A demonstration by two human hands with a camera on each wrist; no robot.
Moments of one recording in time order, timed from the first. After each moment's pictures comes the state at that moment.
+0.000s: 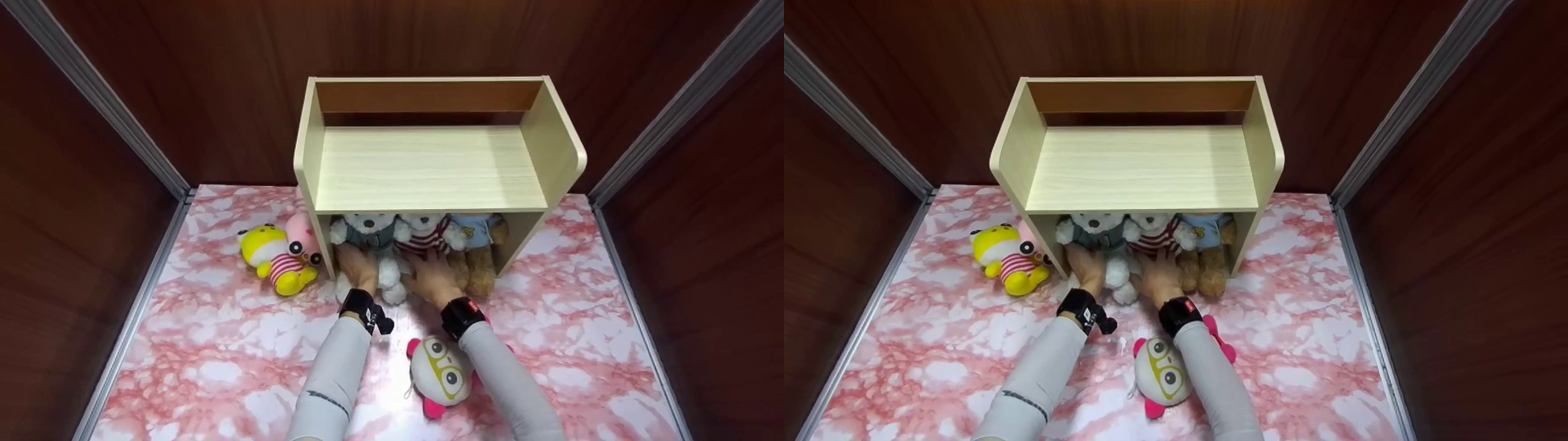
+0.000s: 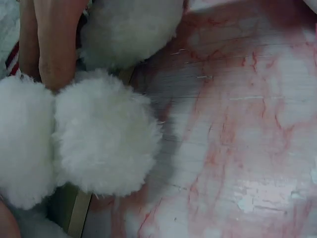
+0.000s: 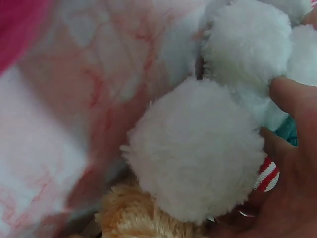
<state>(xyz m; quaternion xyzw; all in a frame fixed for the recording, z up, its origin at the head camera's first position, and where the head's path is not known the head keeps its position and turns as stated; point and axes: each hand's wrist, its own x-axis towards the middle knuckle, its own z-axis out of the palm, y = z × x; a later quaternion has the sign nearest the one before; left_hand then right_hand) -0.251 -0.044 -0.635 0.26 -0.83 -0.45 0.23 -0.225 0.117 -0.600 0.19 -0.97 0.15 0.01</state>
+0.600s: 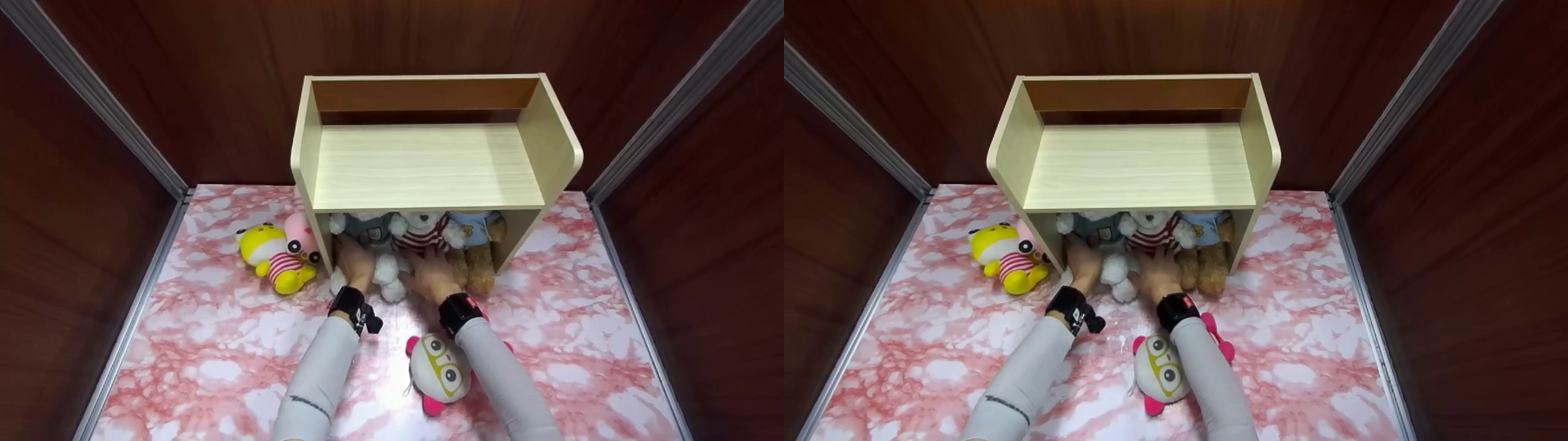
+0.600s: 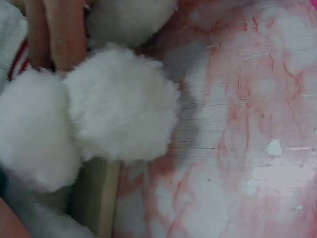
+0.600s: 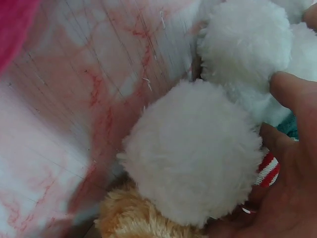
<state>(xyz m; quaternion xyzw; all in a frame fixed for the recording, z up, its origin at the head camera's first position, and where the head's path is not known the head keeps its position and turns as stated) -0.258 -0.054 -0.629 0.22 -0.84 -0.44 0.22 -0.225 0.118 -0.592 0.15 -0.97 0.15 -0.07</state>
